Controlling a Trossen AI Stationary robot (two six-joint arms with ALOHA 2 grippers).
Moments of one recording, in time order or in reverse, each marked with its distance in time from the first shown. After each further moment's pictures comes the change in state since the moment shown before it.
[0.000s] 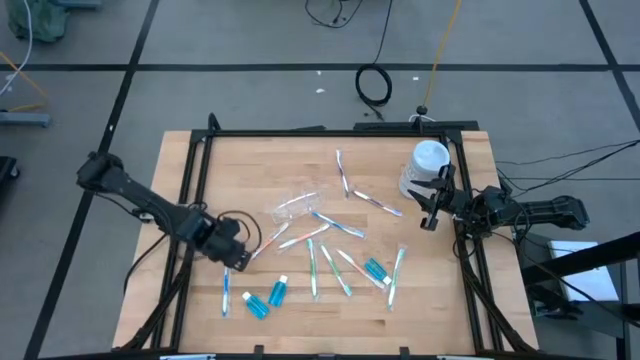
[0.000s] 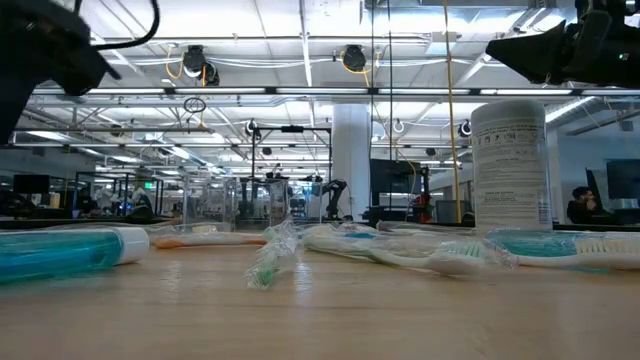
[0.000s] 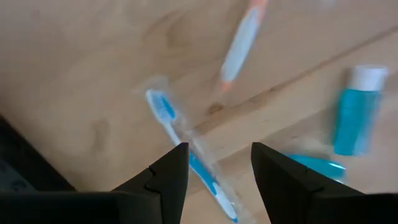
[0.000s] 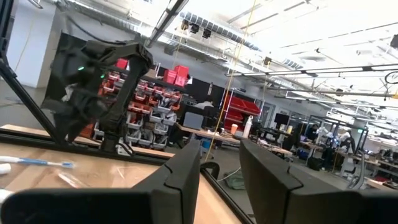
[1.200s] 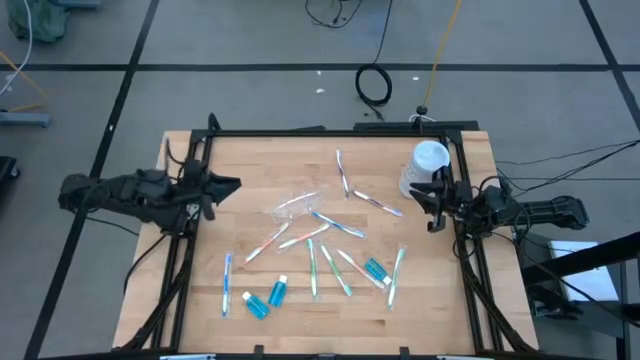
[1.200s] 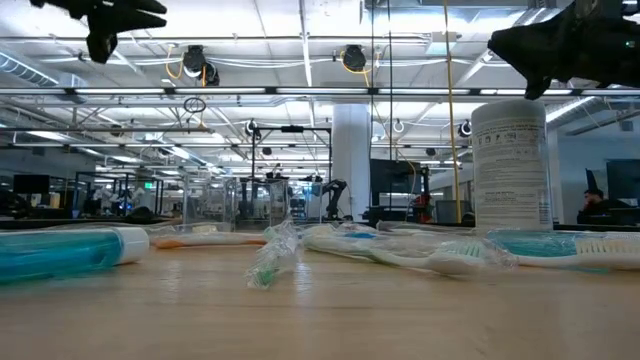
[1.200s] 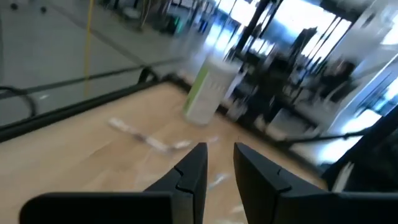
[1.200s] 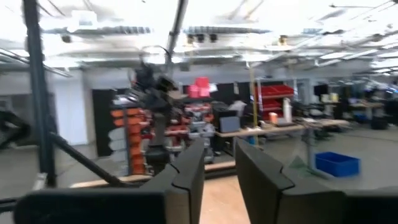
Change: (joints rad) left arm 0.343 -0.733 -0.146 0.605 -0.513 1.104; right arm 0.000 0.000 0.000 0.014 -0.026 0.379
